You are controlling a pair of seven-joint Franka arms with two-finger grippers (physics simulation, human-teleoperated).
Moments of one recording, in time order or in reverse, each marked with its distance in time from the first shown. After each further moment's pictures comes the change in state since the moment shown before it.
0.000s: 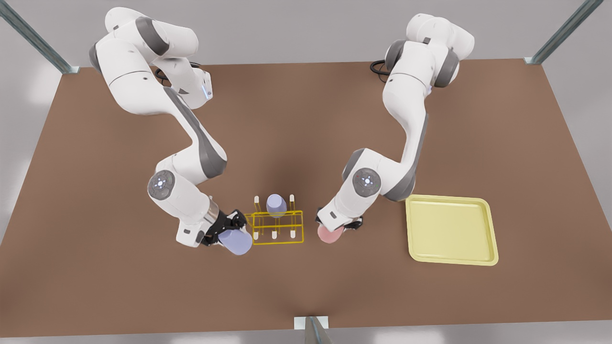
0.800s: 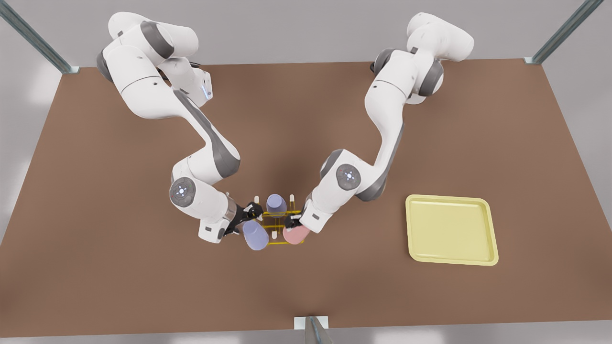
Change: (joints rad) left arm -0.074 0.133 -0.008 0.104 -0.171 0.221 -0.429; right arm 0.039 0.049 0.018 0.022 0.030 -0.090 0.046
